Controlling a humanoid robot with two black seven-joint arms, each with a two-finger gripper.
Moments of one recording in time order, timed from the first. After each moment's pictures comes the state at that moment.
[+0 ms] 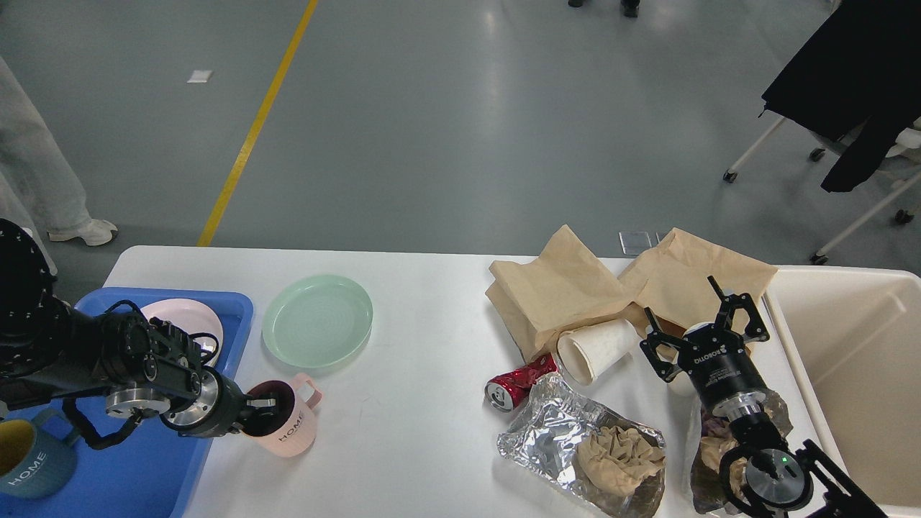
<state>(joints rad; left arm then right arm) -1.43 0.27 1.30 -1.20 -0.05 -0.14 -0.07 0.16 -0.14 1.32 0.84 -0.29 0.54 0.21</state>
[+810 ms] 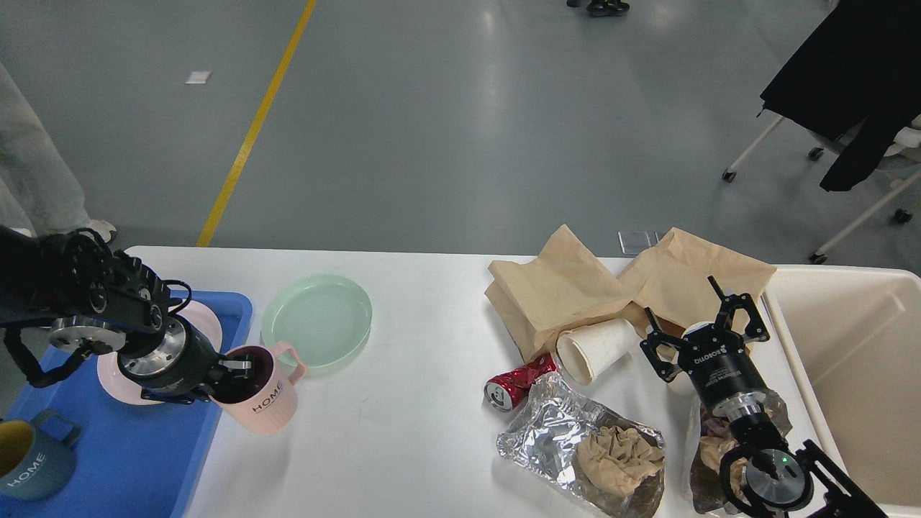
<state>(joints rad) -1.85 0.32 1.45 -1.47 -0.03 -0.32 -0.07 0.16 -0.14 1.32 0.84 -0.29 0.54 0.21</state>
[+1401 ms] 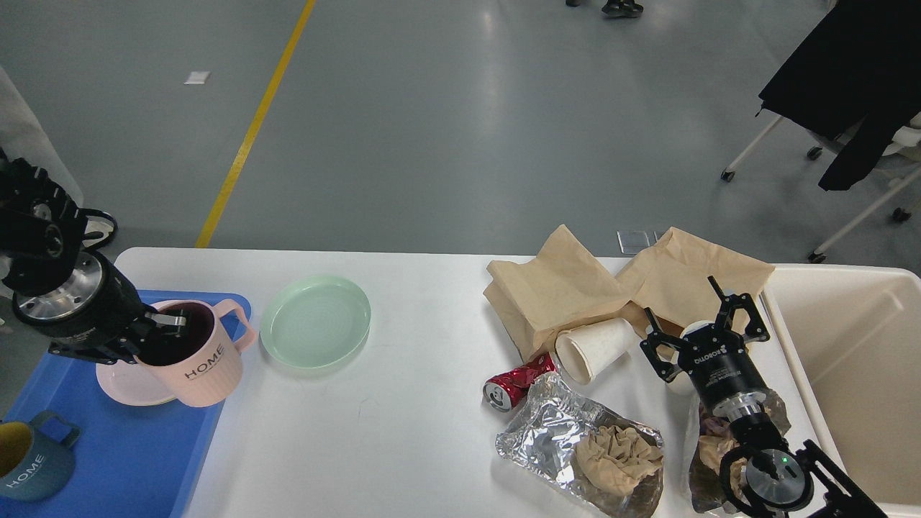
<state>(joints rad) -2.14 0.43 1.59 -1.59 0.09 -0.48 -0.09 0.16 -0.14 1.32 0.84 -0.29 0.54 0.21</state>
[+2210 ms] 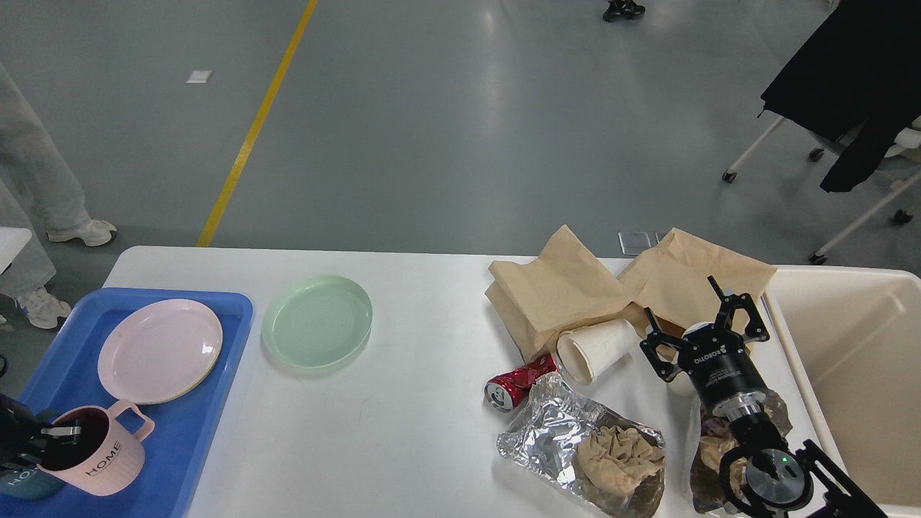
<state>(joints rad) -1.29 0.89 1.01 -1.06 0.59 -0.46 -0.10 0.16 -0.14 1.32 0.84 -0.29 0.54 0.21</state>
